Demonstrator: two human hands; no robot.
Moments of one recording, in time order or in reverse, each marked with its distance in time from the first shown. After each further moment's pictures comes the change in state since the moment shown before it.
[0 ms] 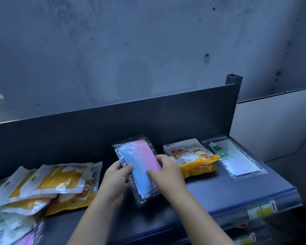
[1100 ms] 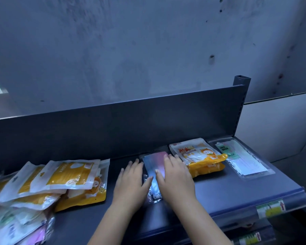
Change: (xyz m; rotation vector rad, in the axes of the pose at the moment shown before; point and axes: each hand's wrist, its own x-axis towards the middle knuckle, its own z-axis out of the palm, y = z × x) left_hand 0.016 -0.036 -0.020 1.369 -0.047 0.455; right_hand -0.011 0.014 0.030 -0.538 0.083 -0.157
